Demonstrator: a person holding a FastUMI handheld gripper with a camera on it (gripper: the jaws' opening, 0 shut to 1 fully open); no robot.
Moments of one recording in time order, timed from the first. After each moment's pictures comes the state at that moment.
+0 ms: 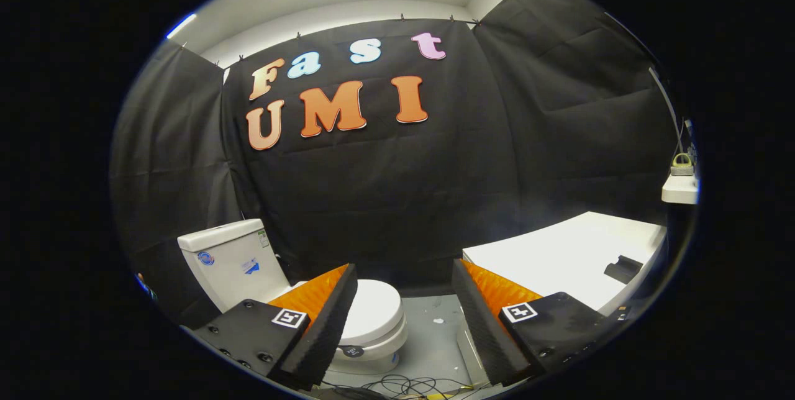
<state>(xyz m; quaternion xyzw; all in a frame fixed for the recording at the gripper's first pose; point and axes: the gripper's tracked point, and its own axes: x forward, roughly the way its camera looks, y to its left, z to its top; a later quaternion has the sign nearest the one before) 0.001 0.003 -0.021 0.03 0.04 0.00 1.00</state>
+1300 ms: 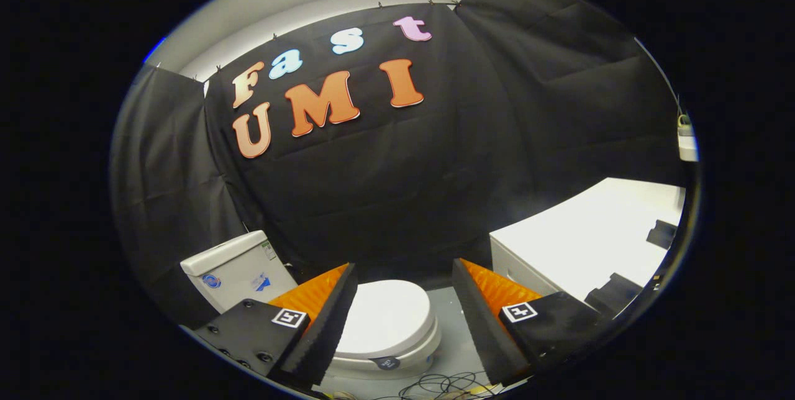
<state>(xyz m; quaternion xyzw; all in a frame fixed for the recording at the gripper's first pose) 0.068 0.048 -0.054 0.11 0.08 0.00 0.99</state>
